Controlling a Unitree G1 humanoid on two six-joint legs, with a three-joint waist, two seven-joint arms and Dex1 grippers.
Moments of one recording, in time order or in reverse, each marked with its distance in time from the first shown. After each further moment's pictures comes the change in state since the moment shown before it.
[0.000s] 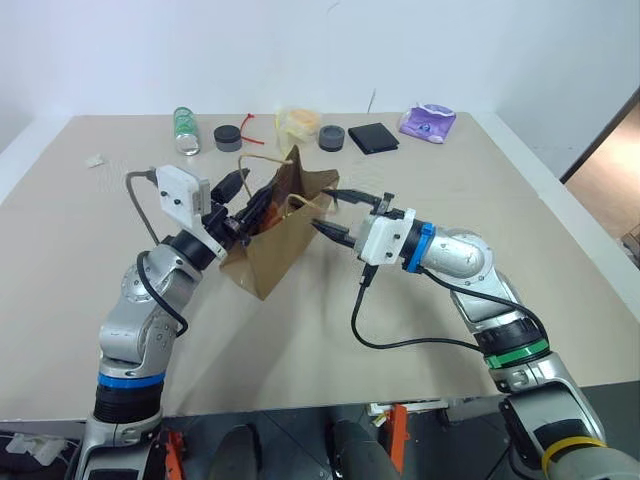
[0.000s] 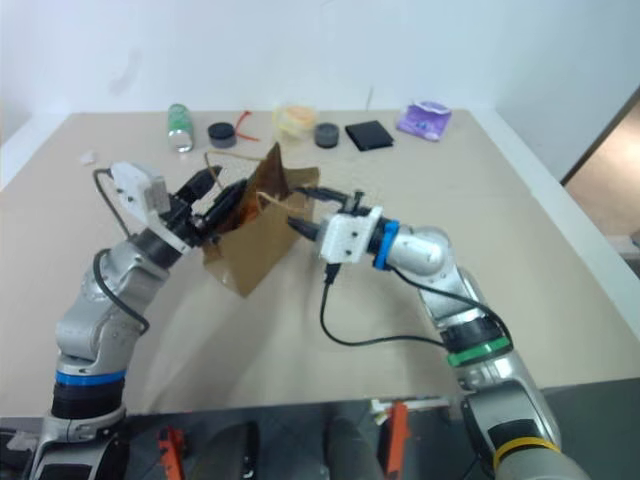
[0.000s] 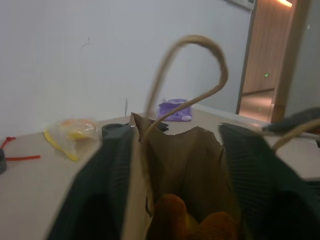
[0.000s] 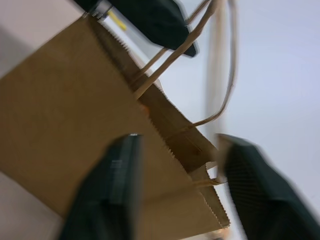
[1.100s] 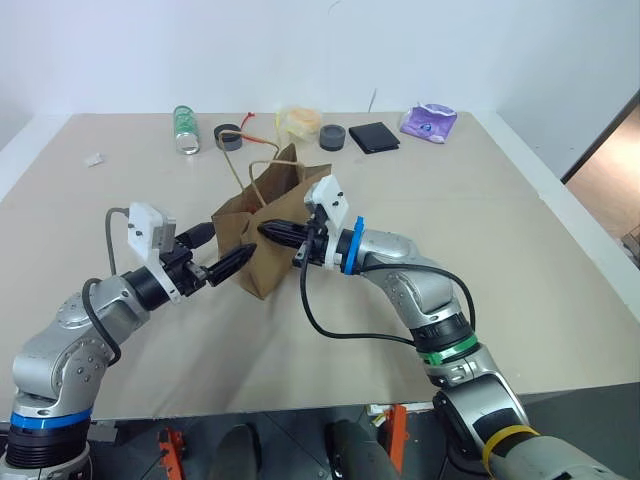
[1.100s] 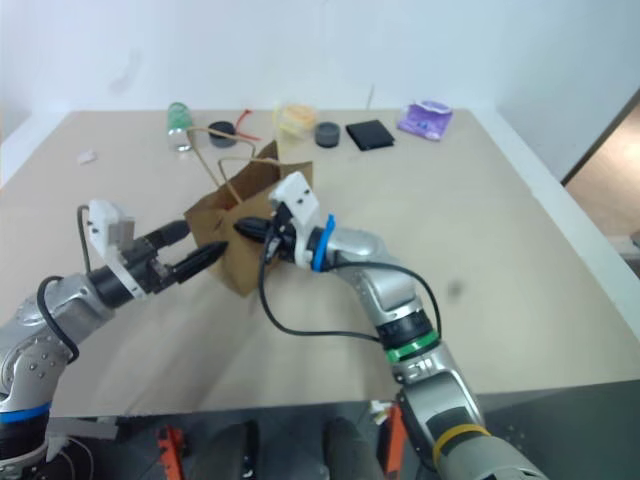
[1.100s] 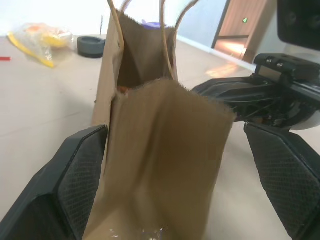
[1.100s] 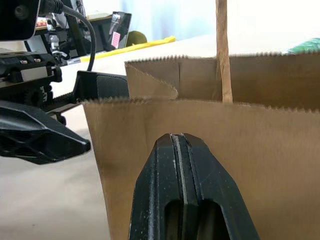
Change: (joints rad) left arm 0.204 0.239 0.084 -0.065 -0.181 0.198 -0.128; right arm -0.103 0.350 0.016 0.036 0.379 0.859 0.029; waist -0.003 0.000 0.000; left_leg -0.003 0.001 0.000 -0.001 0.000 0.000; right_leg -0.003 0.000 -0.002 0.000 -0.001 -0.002
